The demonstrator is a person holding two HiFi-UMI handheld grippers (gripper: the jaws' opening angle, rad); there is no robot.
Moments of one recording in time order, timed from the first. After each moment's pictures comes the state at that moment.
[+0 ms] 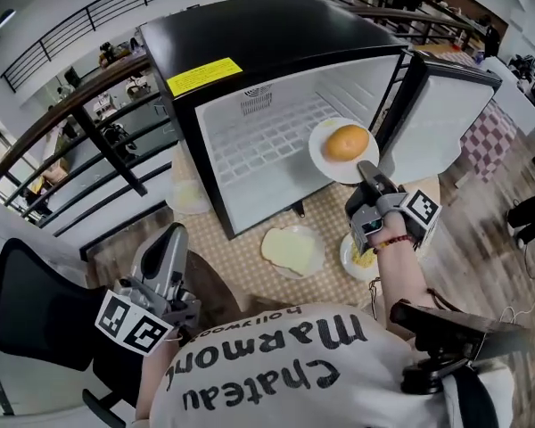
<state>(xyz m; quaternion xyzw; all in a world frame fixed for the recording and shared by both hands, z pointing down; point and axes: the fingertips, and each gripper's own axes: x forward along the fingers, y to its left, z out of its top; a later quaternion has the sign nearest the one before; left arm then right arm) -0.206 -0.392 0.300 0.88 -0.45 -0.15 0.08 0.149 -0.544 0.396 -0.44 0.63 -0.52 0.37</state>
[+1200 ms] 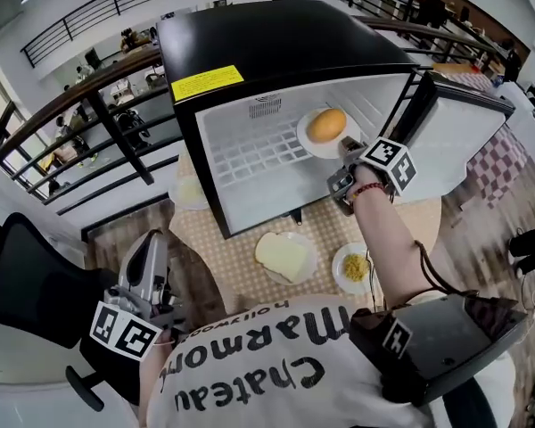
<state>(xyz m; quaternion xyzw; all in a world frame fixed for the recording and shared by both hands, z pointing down) -0.232 -0.370 0.301 0.81 -0.55 -0.18 0.08 0.125 -0.662 0.401 -0.56 0.68 -0.45 0.16</state>
